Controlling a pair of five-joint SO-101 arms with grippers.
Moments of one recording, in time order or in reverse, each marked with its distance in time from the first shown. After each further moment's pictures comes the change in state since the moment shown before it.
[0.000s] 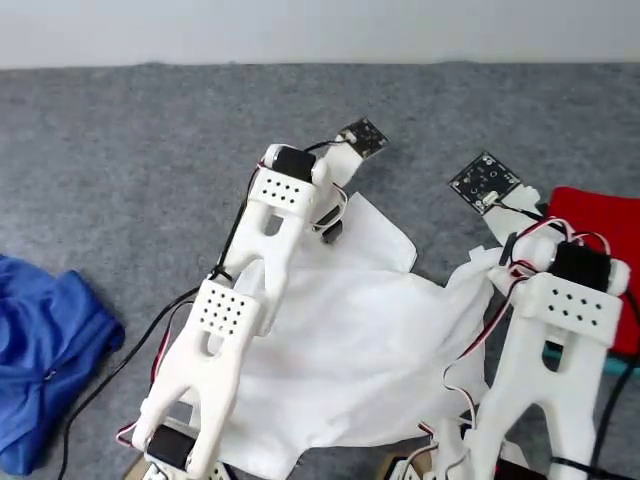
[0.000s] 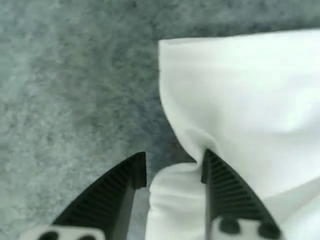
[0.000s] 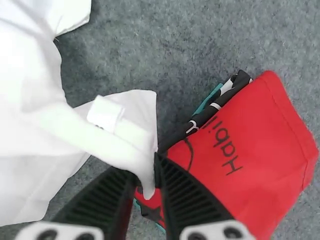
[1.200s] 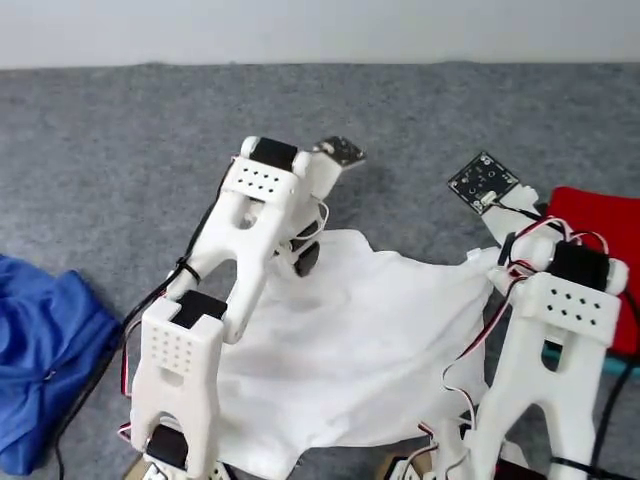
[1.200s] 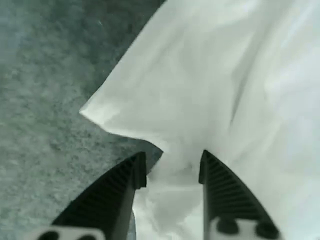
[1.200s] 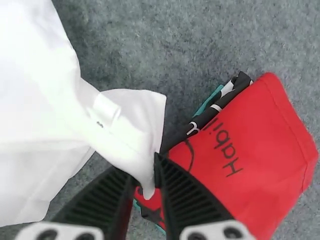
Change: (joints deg) left arm -1.8 -37.9 49.3 1.6 5.1; right arm -0.4 0.0 0.0 0.0 0.0
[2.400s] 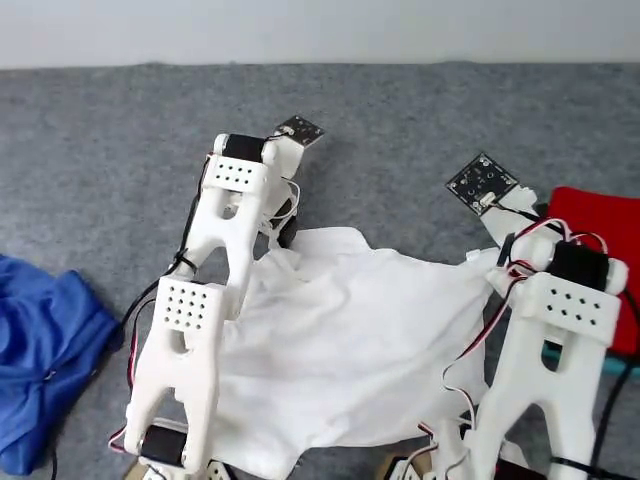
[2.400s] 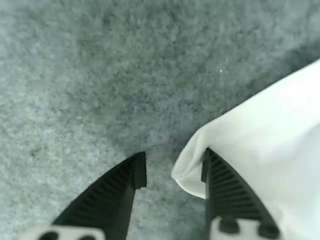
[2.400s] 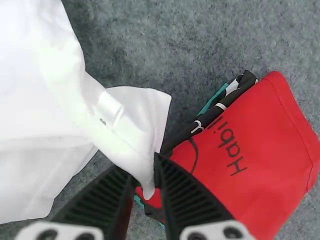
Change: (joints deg) left arm -8.2 27.5 -29.0 0.0 1.7; right arm 0.0 0.0 0.0 1.1 -0.1
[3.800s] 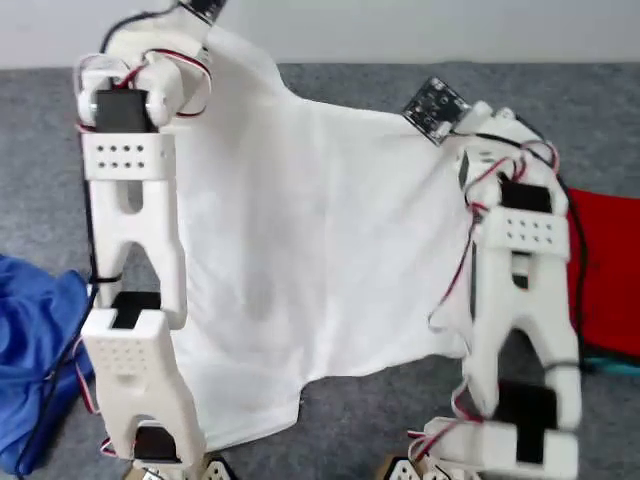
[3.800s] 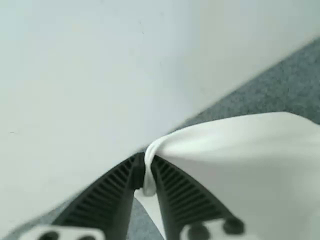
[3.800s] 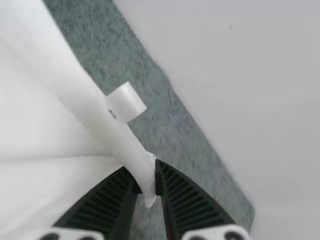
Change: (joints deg) left arm -11.8 -32.4 2.3 -31.1 -13.9; right arm -12.5 25.4 -16.9 -41.8 1.8
